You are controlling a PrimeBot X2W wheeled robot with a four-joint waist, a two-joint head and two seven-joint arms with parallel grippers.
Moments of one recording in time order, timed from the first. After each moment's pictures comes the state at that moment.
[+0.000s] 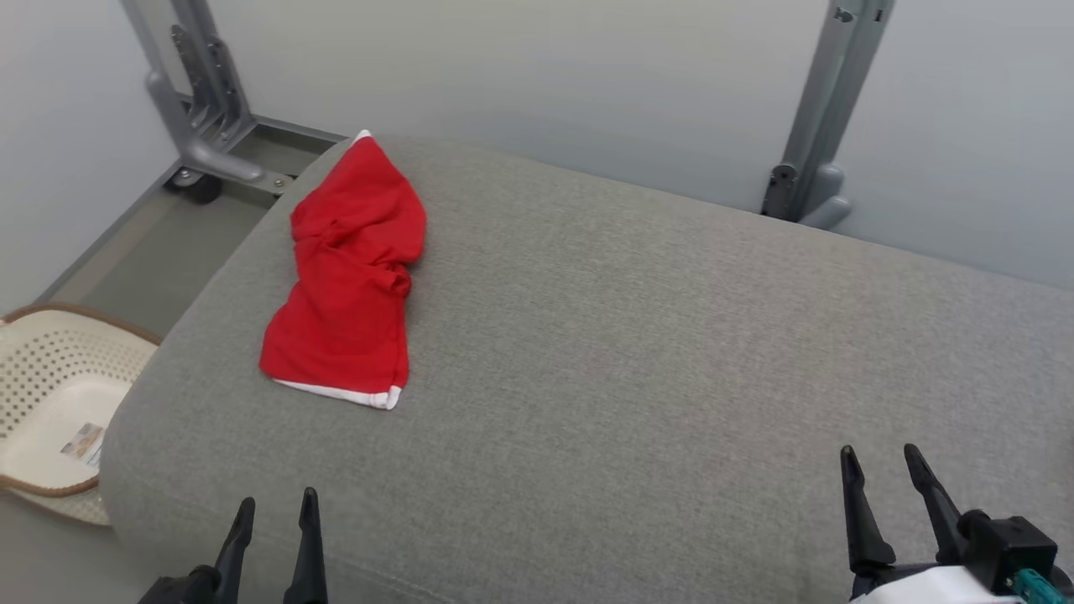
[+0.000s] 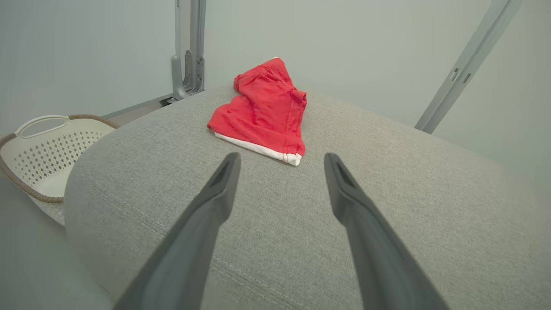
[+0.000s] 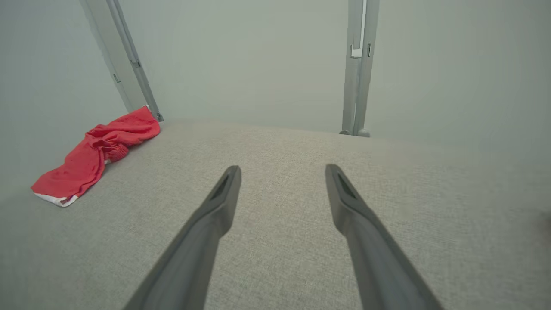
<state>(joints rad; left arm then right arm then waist) 0.12 0.06 -0.02 0.23 -0.31 -0.13 -0.26 0.16 -0.05 -0.05 0.10 0.17 0.13 -0.26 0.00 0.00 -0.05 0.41</state>
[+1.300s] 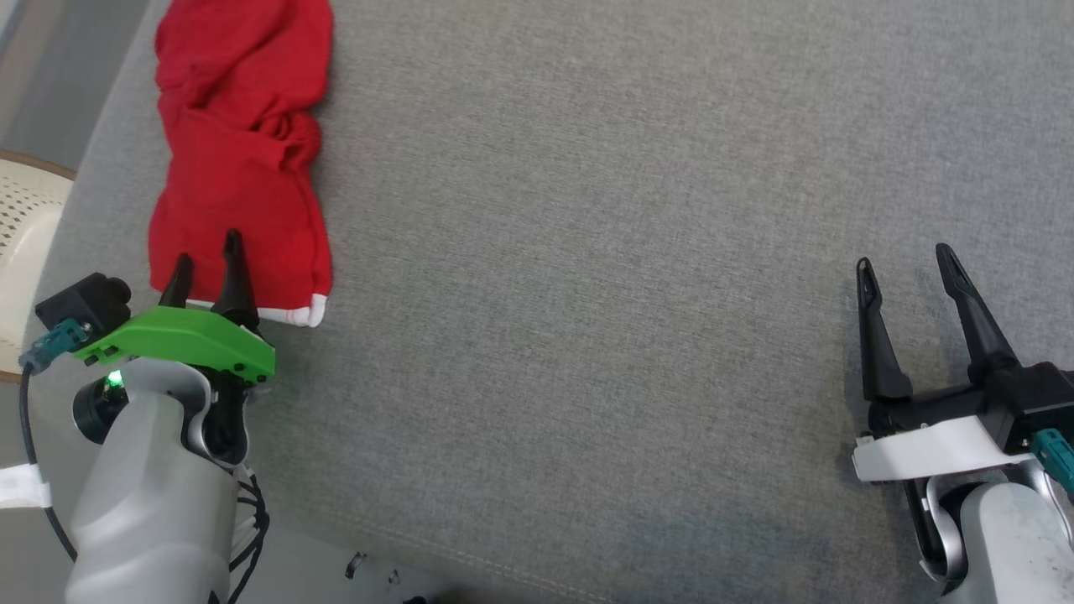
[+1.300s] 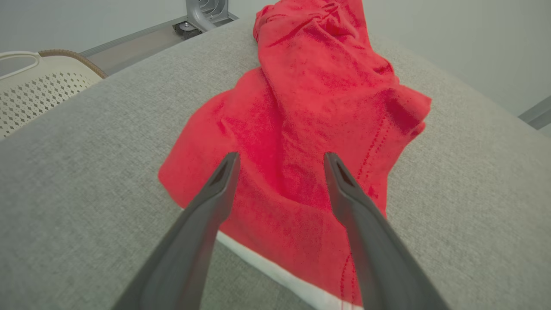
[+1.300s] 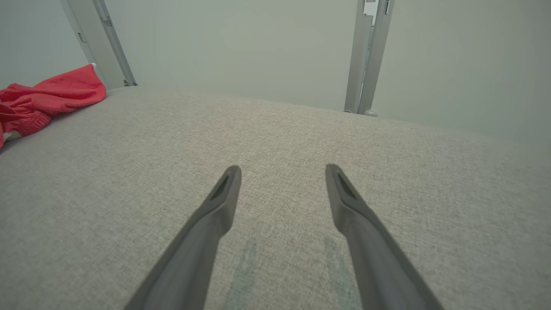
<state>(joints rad) -0.64 0.14 -0.06 0.88 -0.65 -0.13 -0.22 -0.11 -0.09 -0.06 -0.02 -0.02 0.13 -0.26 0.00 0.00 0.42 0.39</state>
